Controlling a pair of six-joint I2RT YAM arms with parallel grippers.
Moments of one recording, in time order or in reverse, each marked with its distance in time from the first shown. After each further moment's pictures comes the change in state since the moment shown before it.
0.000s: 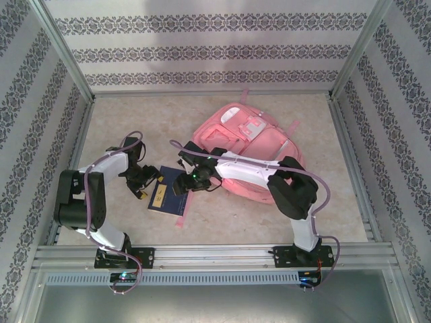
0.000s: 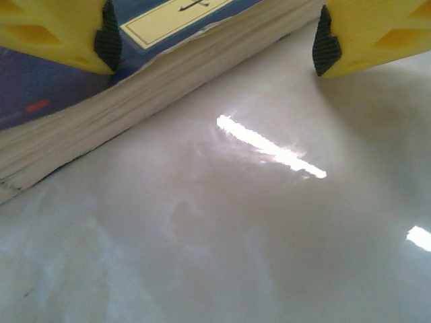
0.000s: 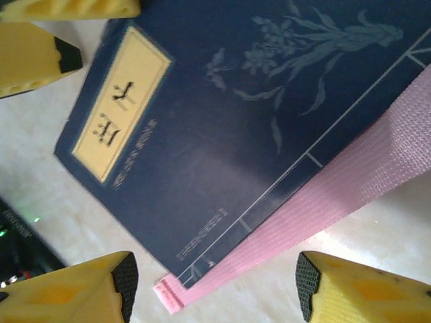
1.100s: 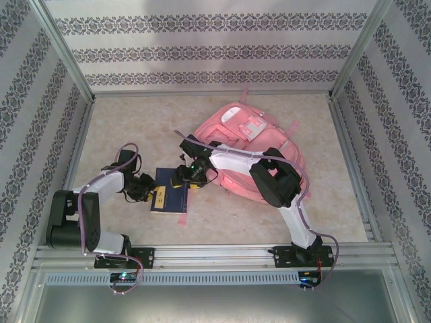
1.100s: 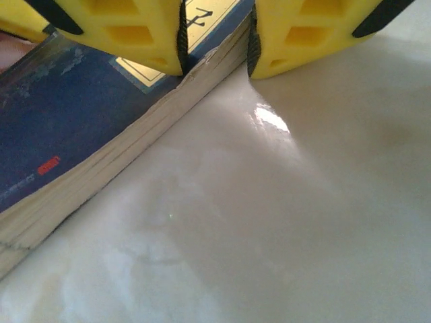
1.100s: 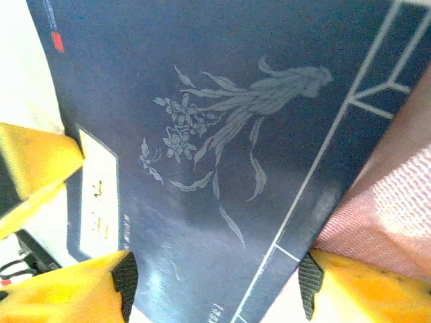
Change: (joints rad) left arm 0.003 -0.197 -0.260 0.237 0.091 -0.084; right arm -0.097 0.196 0.131 0.040 -0.181 0.145
